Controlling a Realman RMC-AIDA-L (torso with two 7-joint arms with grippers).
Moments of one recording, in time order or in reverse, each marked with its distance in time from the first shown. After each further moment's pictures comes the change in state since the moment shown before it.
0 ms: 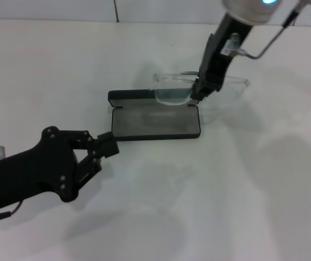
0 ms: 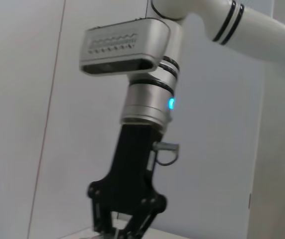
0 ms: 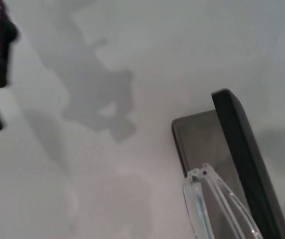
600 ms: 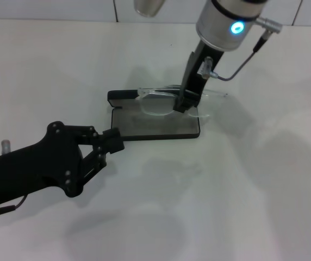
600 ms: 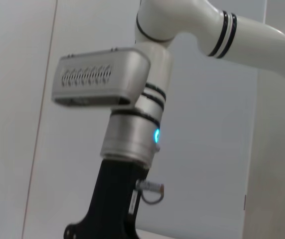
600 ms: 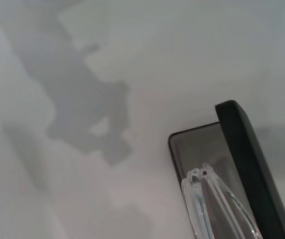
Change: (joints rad) left arm -0.025 -0.001 0.004 -0.001 0.000 -0.001 -0.002; right arm -0.002 0.001 -0.215 0.137 0.155 0.231 0.058
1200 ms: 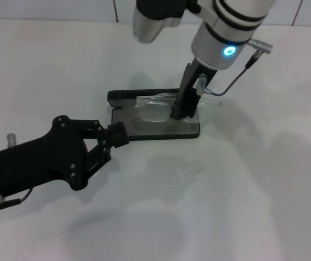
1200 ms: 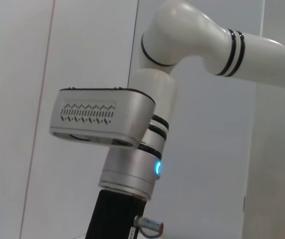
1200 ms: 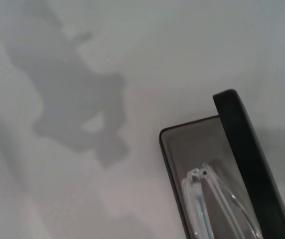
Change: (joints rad) left arm -0.034 0.000 -0.003 -0.022 0.000 -0.007 -0.001; right arm -0.048 0.000 -0.186 -0.002 0.097 0.144 0.026
